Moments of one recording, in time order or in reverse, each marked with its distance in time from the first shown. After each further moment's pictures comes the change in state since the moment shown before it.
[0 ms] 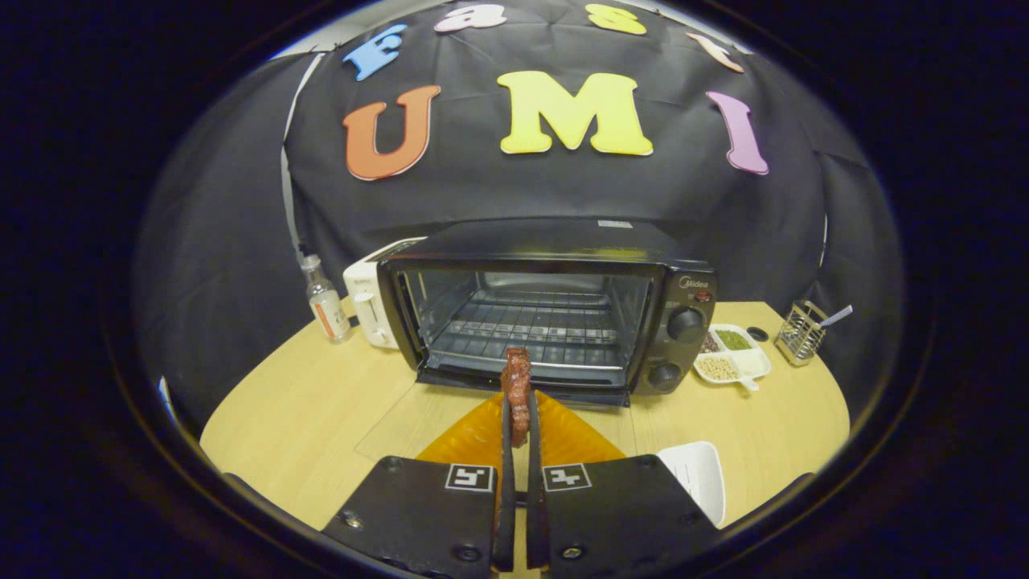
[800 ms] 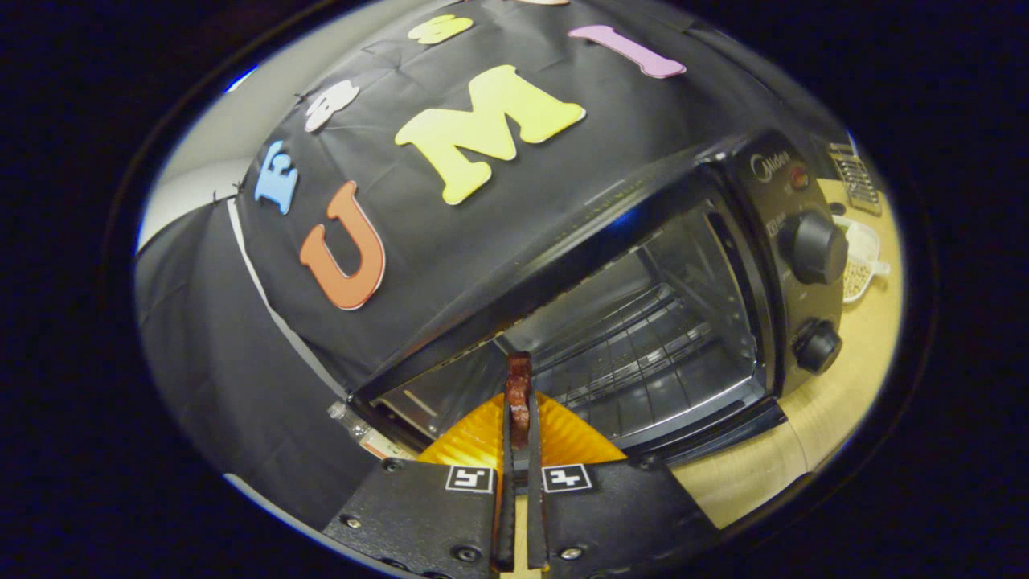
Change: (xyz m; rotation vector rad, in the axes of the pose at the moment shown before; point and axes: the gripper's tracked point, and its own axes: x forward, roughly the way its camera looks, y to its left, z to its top) arm 0.127 0.003 0.036 0.556 -0.180 0.266
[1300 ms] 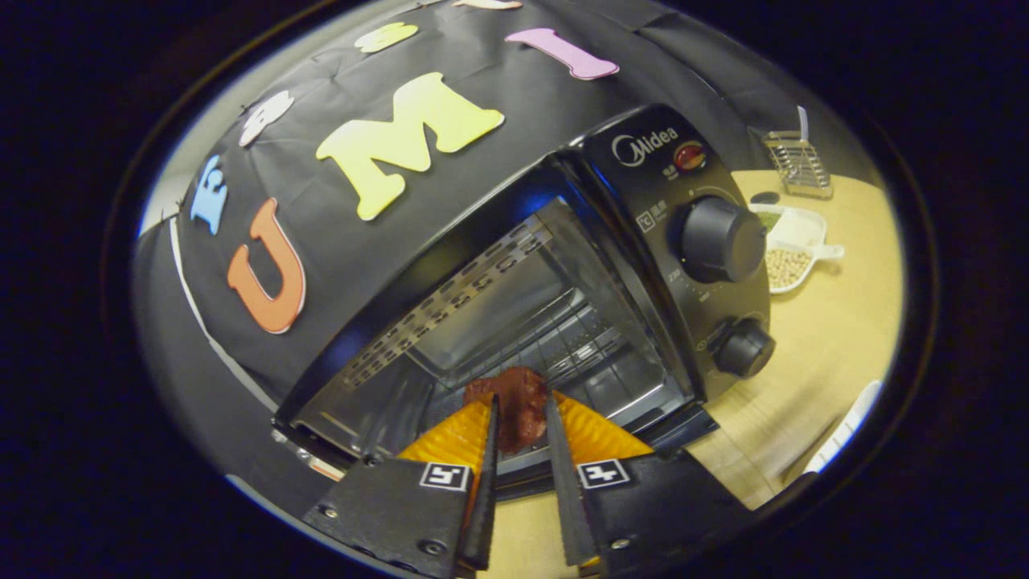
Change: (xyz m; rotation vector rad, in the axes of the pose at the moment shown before) arm -0.007 -0.056 0.008 -0.016 -0.027 -0.289
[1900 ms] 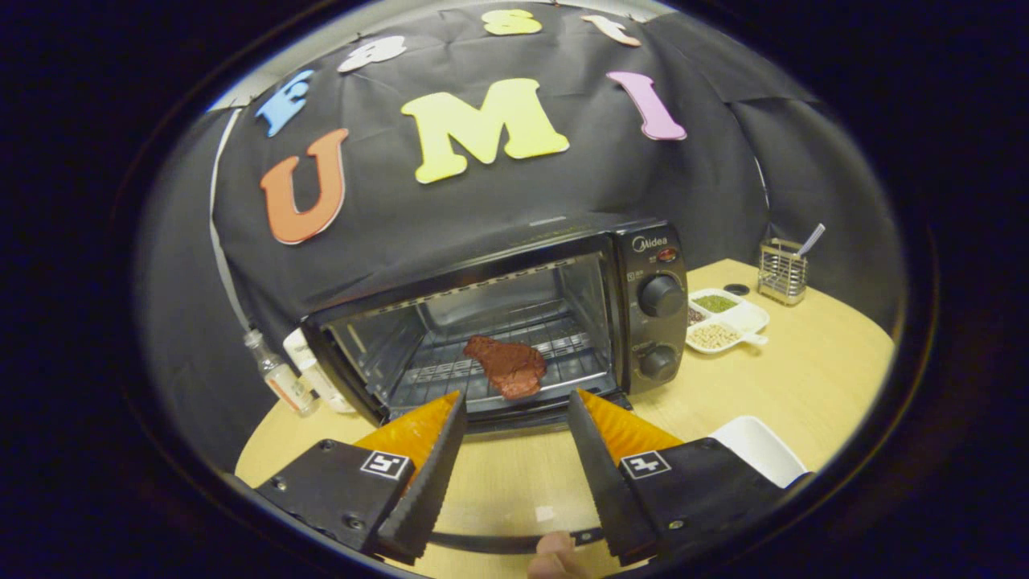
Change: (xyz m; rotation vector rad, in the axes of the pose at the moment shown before) arm -0.120 0.013 -0.031 -0.402 -0.022 -0.060
